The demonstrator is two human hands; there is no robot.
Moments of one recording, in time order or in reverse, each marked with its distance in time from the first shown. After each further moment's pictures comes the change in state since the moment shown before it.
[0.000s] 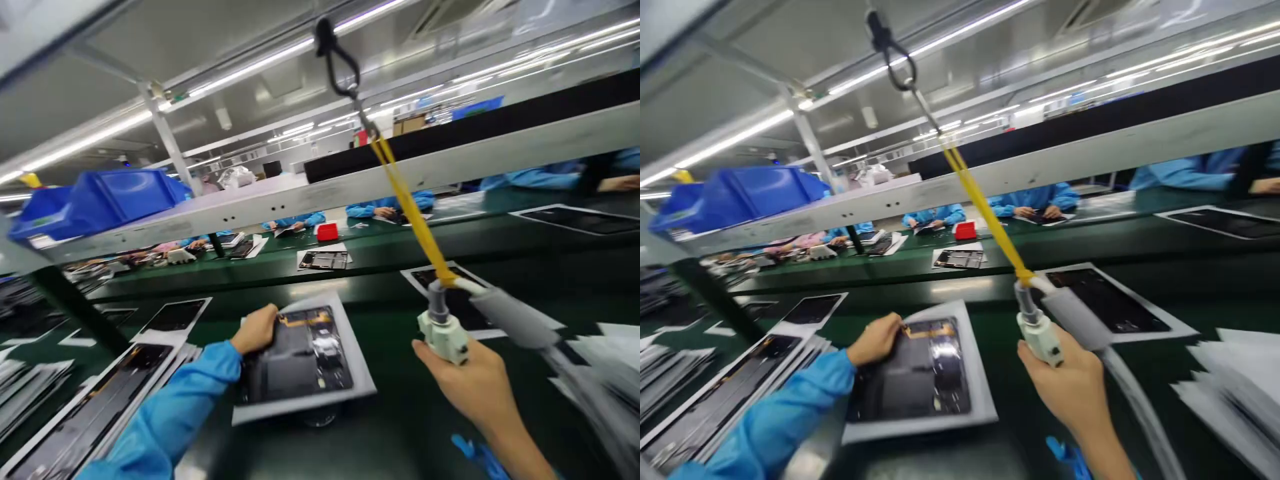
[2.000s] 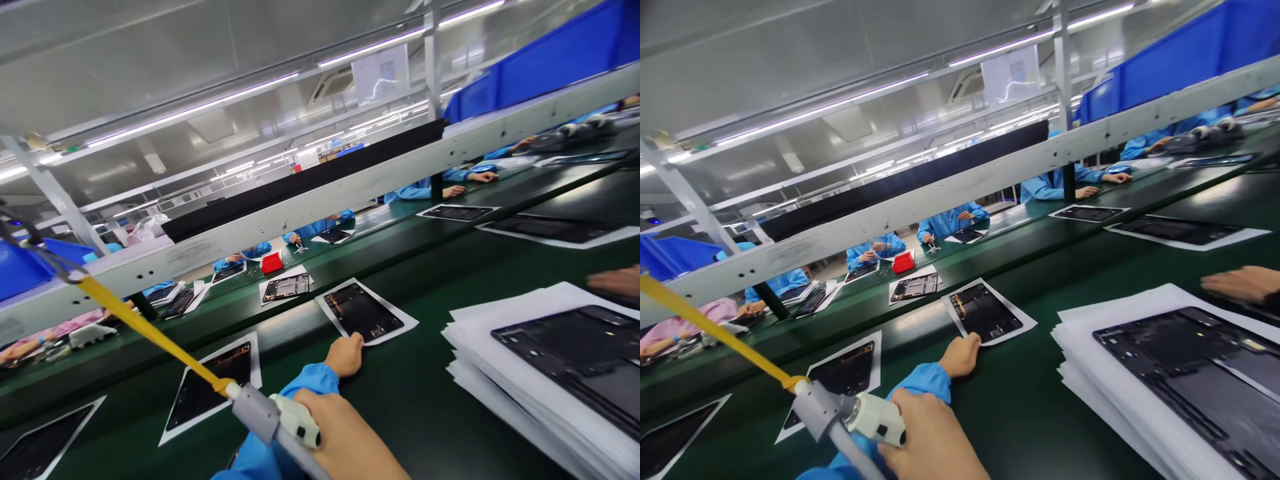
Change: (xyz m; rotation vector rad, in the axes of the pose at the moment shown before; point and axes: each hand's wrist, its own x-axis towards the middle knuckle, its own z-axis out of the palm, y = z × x) left_hand 0.225 0.279 0.114 -0.893 -0.176 0.181; right_hand 0.005 -0.017 -0.005 0.199 -0.805 -0.050
